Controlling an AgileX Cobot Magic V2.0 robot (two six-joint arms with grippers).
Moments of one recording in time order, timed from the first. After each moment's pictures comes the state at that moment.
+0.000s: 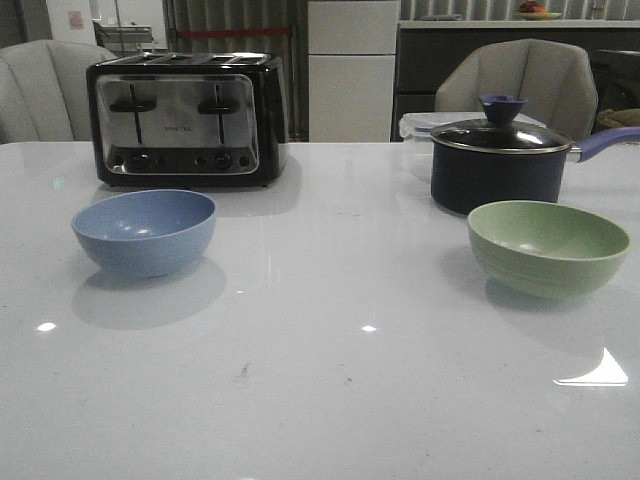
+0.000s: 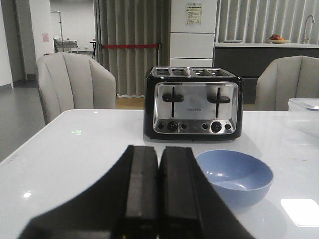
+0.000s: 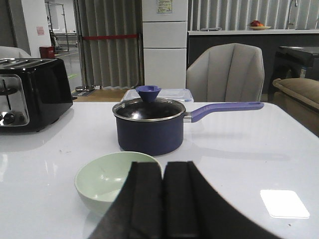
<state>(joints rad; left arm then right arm) -0.07 0.00 0.00 -0.11 0.00 0.11 0.00 -0.01 0.03 -0.01 -0.02 0.08</state>
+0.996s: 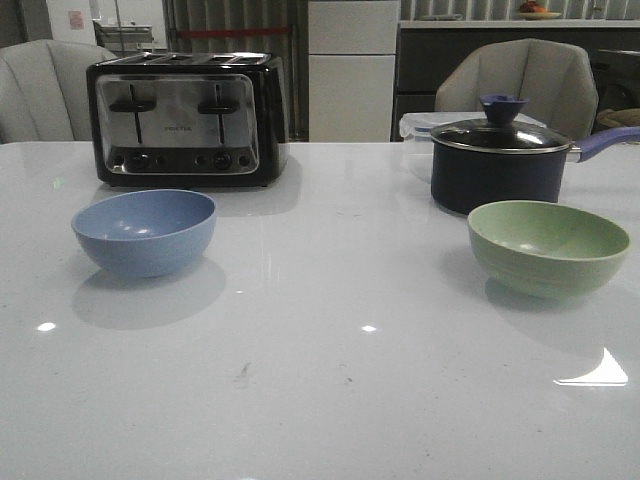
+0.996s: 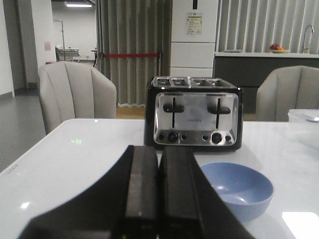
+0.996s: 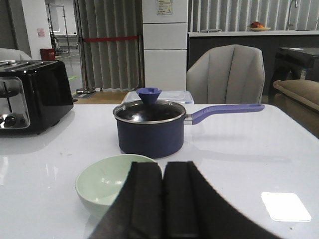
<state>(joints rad) -0.07 0.00 0.00 -0.12 -0.04 0.10 0.00 -0.01 0.03 -0.01 -0.04 0.08</state>
